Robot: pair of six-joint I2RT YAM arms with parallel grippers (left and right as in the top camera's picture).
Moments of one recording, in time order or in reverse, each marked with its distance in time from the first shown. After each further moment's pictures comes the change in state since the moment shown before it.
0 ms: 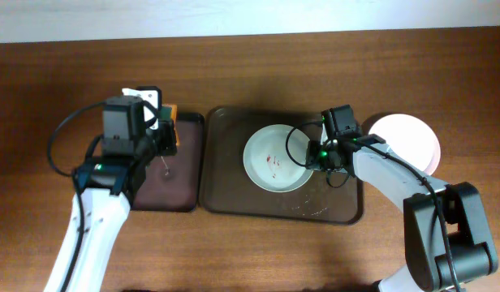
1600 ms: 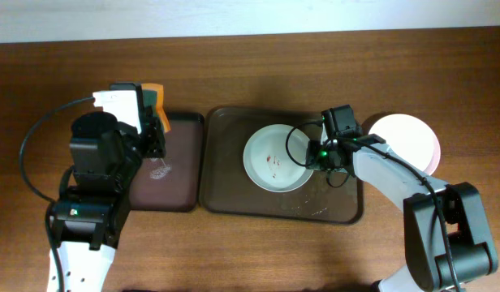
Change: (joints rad) left arm 0.000 -0.245 0.000 0.062 0.001 0.000; right arm 0.000 0.000 0.000 0.002 0.000 -0.001
